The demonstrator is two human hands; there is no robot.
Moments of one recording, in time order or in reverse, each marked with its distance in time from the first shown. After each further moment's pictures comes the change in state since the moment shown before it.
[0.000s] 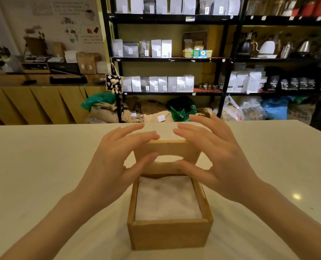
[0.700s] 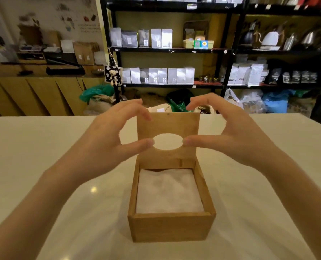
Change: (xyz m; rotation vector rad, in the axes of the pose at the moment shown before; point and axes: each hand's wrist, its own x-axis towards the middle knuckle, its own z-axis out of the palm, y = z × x) left_hand 0.025 0.004 -0.026 -0.103 -0.238 -0.156; right_hand 0.029 0.002 -0.027 0.406 -0.227 0.440
